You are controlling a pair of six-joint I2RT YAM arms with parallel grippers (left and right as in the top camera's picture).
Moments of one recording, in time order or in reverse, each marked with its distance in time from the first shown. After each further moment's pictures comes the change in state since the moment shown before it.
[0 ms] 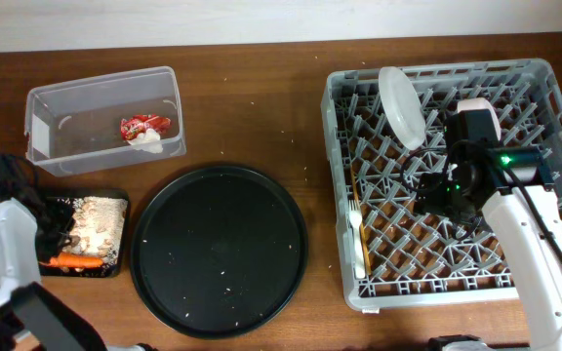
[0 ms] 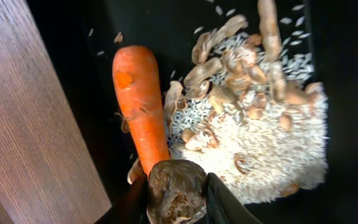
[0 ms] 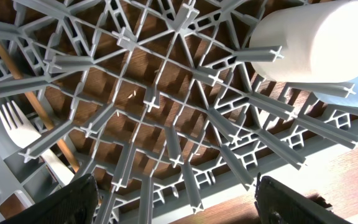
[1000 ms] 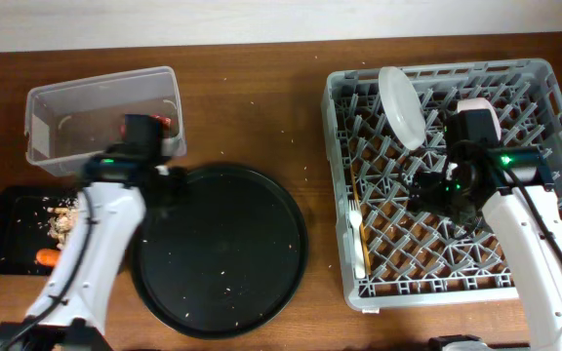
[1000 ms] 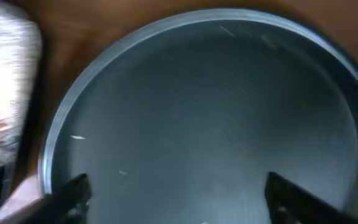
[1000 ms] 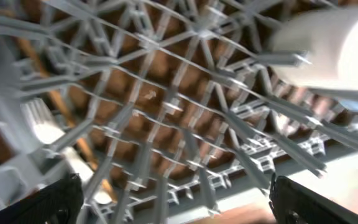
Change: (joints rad) left arm -0.687 -0.099 0.033 -0.064 0.099 0.246; right arm -0.001 0.000 0.000 0.029 -0.067 -0.019
